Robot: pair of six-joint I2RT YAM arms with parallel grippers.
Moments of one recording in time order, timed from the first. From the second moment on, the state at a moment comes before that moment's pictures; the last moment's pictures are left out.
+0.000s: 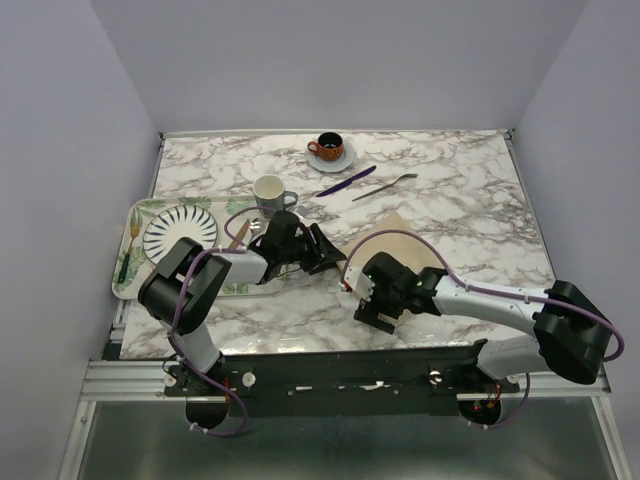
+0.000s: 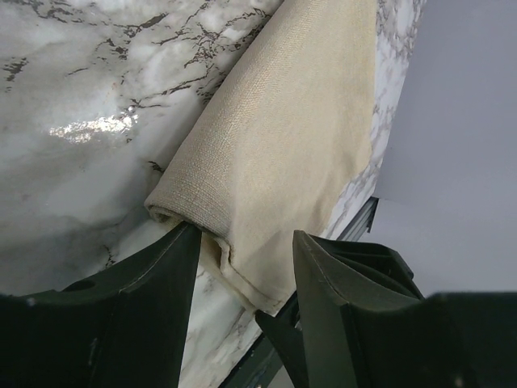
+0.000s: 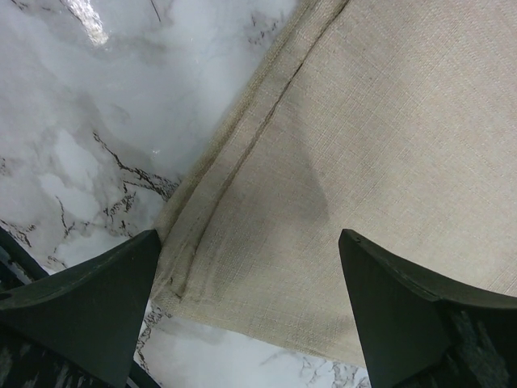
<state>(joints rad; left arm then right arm) -0.56 1.71 0.69 0.42 0.45 -1.12 0.94 1.33 0.68 -0.45 0.04 -0.35</state>
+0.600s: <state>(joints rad) -0.59 1.71 0.69 0.42 0.45 -1.15 0.95 1.37 0.70 -0.46 0.06 -0.35</state>
